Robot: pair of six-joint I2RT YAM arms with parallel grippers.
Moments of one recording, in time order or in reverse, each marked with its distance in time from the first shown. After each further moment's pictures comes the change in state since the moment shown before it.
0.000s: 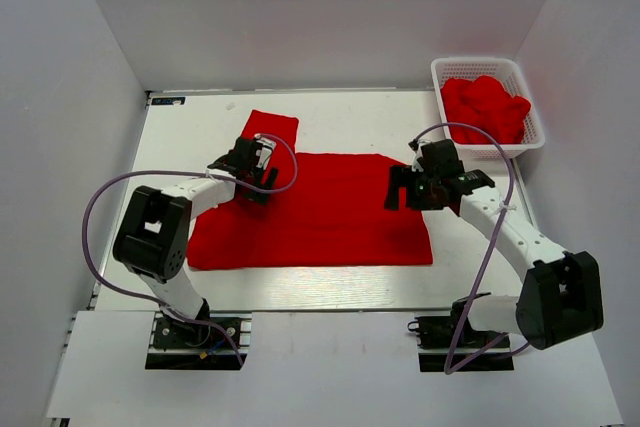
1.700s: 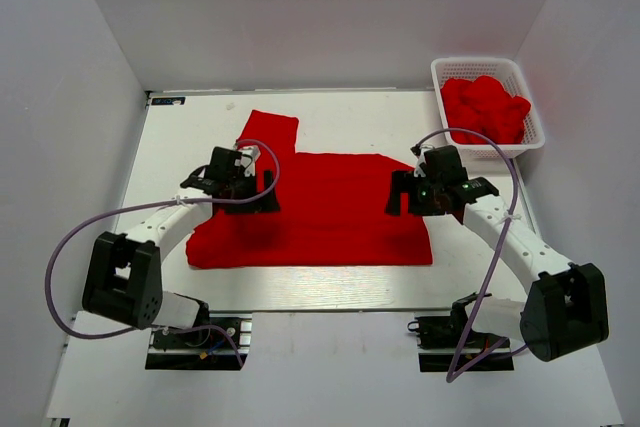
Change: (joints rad) left arm 0.052 -0.281 -0.115 -0.147 0.468 -0.421; right arm -0.001 -0.064 -0.047 0.006 -0.009 0.005
